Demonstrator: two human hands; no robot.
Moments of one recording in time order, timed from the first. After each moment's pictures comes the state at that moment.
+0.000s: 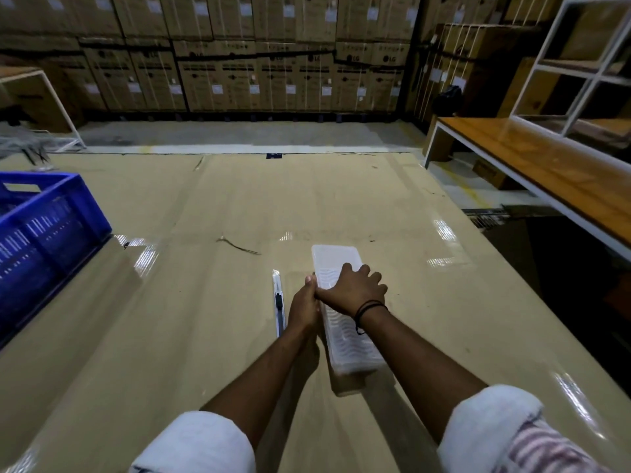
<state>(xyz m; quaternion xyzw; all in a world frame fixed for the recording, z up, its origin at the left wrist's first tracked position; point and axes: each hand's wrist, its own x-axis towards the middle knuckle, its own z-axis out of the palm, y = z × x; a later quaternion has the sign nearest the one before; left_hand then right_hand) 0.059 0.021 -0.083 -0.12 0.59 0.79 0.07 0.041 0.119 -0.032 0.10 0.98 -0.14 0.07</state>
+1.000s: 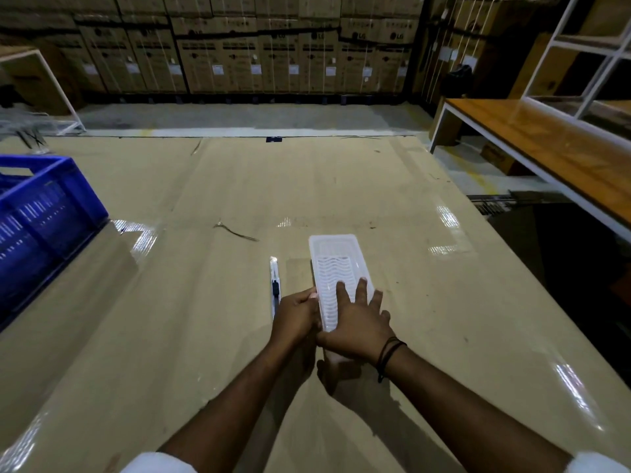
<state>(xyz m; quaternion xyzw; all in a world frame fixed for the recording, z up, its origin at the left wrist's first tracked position) 0.111 0.008 -0.063 -0.15 0.69 0.70 0.08 0.118 0.136 -0.038 -0.02 0.97 -0.16 0.17</state>
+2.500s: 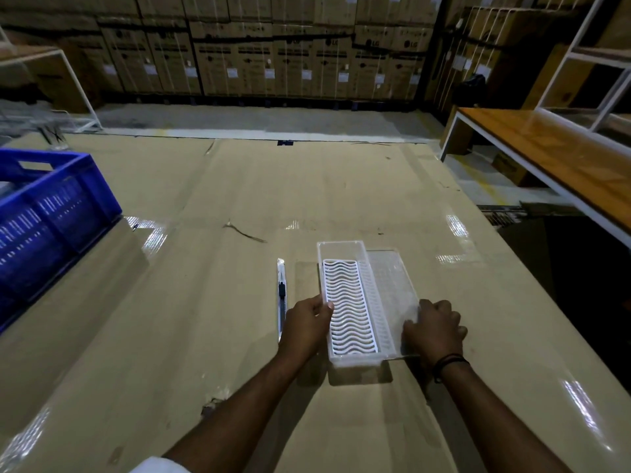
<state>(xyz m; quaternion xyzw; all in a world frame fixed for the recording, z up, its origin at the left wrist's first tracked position) 0.117 0.009 -0.072 -0.05 0.83 0.56 0.04 0.096 0.249 -0.084 0.19 0.97 -0.17 0.05</state>
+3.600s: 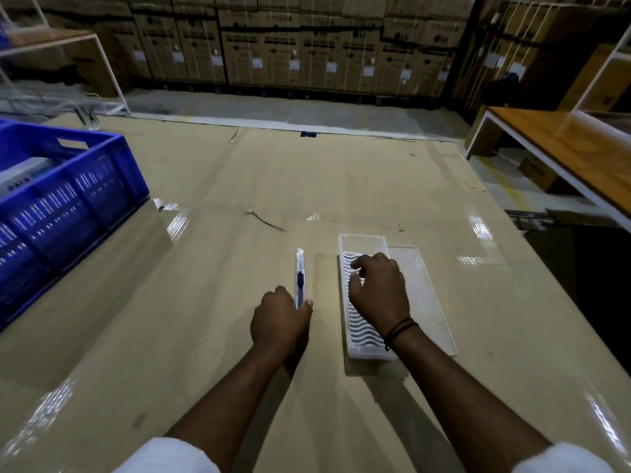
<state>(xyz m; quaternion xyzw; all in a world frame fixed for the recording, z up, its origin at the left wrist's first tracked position) 0.124 -0.047 -0.085 -0.22 0.92 0.31 -0.03 0.088 0.122 -0.022 -0.06 0.96 -0.24 -0.12</state>
